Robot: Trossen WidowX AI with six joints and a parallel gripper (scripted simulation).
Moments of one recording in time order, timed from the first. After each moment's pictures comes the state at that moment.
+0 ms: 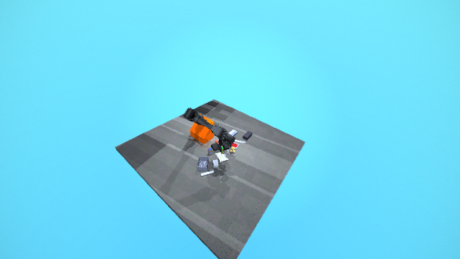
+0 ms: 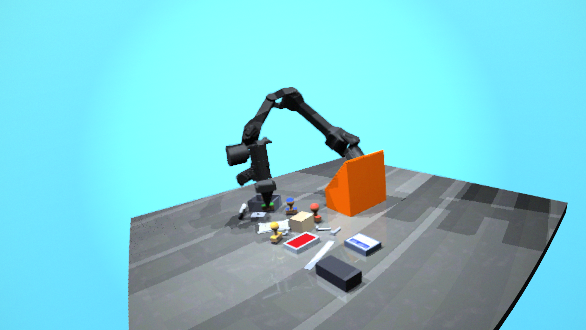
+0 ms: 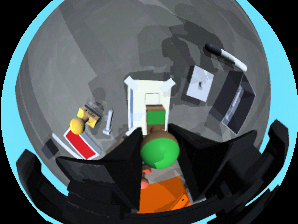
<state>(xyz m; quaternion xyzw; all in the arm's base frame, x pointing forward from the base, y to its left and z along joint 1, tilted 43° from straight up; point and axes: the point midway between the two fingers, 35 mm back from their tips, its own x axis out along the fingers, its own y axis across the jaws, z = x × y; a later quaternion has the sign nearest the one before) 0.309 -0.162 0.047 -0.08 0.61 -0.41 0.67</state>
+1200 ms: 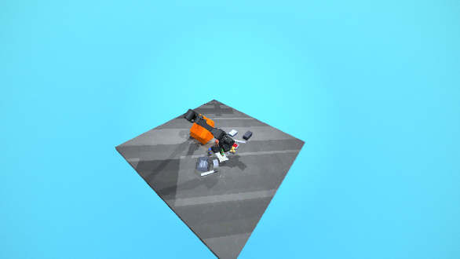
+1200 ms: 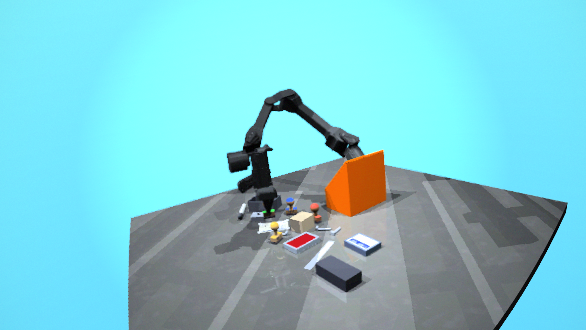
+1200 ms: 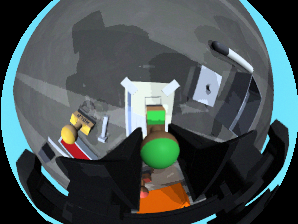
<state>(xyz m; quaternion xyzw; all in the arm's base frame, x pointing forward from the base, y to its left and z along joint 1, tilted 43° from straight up) 0.307 -0.179 0.030 -0.08 0.61 -0.41 0.68</state>
